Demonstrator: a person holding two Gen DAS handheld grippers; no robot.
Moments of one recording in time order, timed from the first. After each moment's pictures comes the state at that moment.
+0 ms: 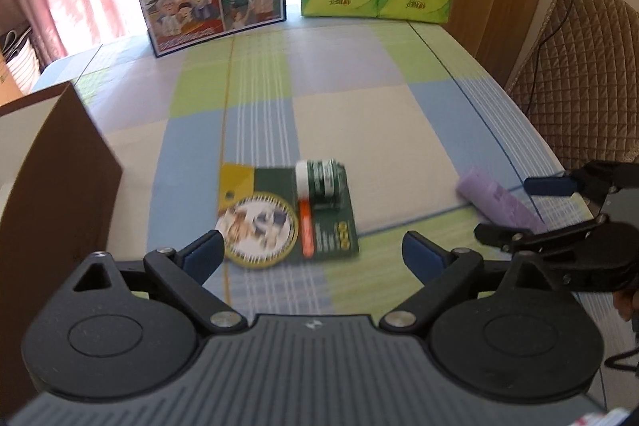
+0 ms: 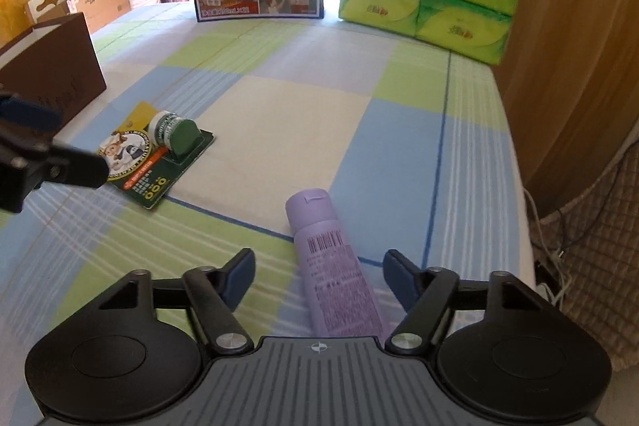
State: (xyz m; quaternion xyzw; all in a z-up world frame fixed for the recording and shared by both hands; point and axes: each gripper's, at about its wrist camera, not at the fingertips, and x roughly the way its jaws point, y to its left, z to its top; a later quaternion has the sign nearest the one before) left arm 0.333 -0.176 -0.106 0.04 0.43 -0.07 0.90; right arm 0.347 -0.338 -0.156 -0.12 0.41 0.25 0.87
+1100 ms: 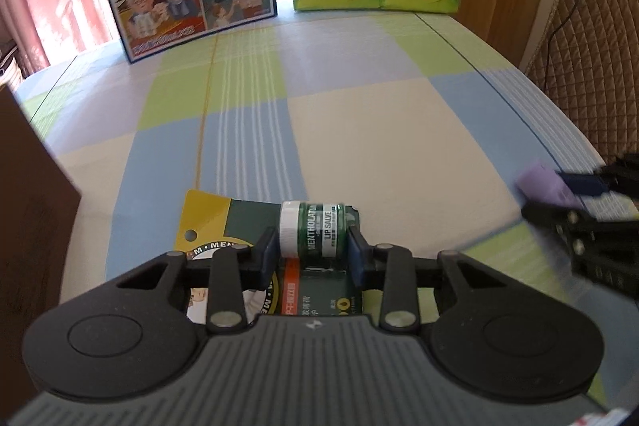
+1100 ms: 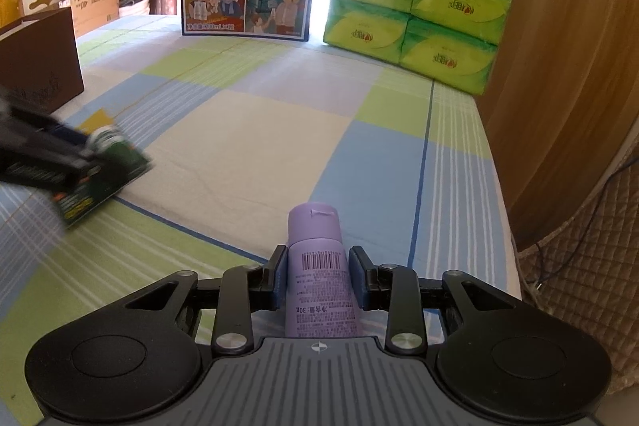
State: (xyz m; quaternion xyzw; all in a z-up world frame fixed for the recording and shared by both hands) left arm 0.366 -0.176 -0.156 0.06 0.42 -0.08 0.90; right arm 0.344 -0.338 -0.168 -0.15 0.35 0.23 0.90
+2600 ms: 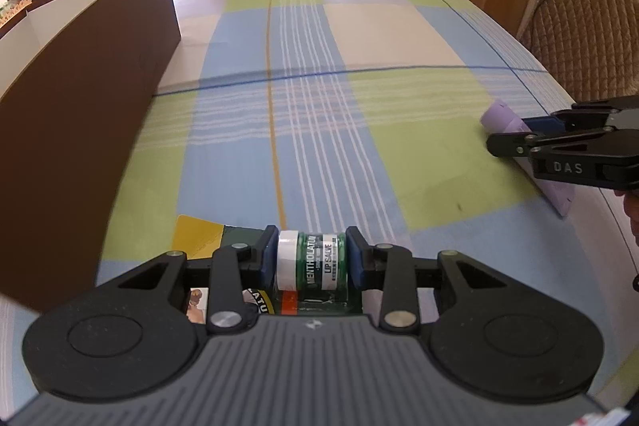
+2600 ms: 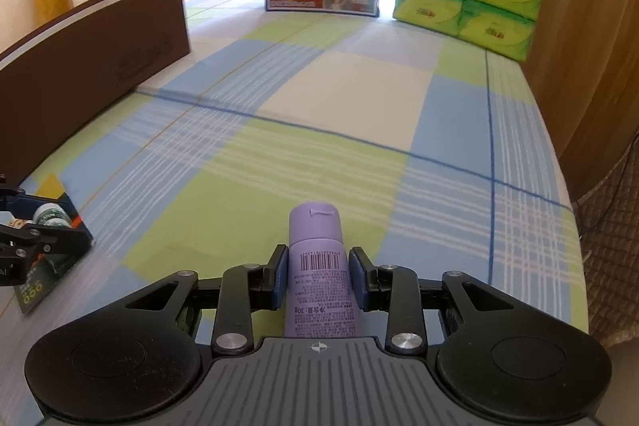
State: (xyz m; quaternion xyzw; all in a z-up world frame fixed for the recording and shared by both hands) left arm 0.172 -0.143 -0.145 0.02 0.44 -0.05 0.89; right arm 0.218 -0.326 -0.161 -0.13 0.39 0.29 0.87
